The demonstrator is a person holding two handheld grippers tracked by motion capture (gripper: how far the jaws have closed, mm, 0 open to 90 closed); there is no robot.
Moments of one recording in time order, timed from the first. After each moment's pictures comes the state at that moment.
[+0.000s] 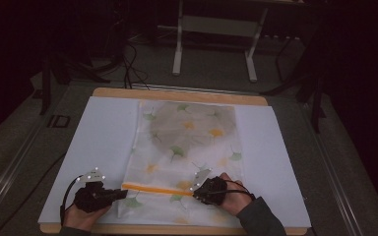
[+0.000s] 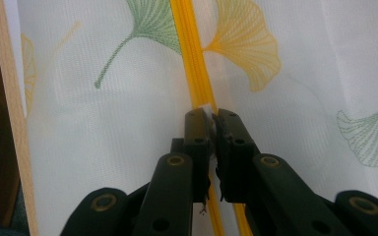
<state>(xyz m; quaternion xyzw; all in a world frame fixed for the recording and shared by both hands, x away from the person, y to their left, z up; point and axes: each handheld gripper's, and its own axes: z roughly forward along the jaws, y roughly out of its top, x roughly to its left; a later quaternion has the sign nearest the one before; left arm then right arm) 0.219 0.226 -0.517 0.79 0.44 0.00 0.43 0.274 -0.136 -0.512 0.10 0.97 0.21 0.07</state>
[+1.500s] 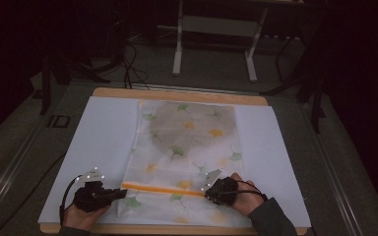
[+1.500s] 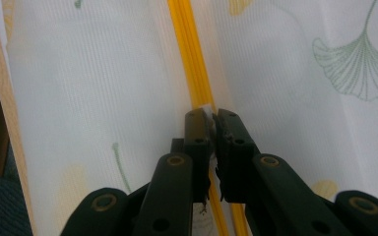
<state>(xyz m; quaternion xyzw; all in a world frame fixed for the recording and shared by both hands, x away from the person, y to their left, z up) 0.219 0.227 -0.516 0.79 0.45 0.01 0.43 0.274 -0.165 -0.509 0.11 0.97 0.19 0.08</state>
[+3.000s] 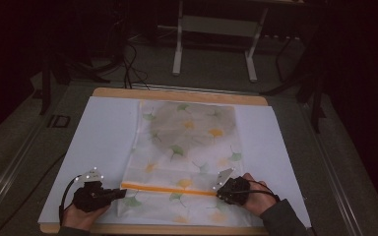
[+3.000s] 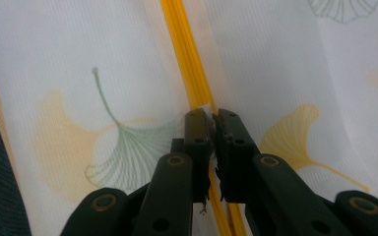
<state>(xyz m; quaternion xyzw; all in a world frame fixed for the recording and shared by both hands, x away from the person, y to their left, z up) 0.219 0.228 -0.516 0.78 0.45 0.01 0.43 0.276 -0.196 -0.506 0.14 0.97 0.16 0.08</state>
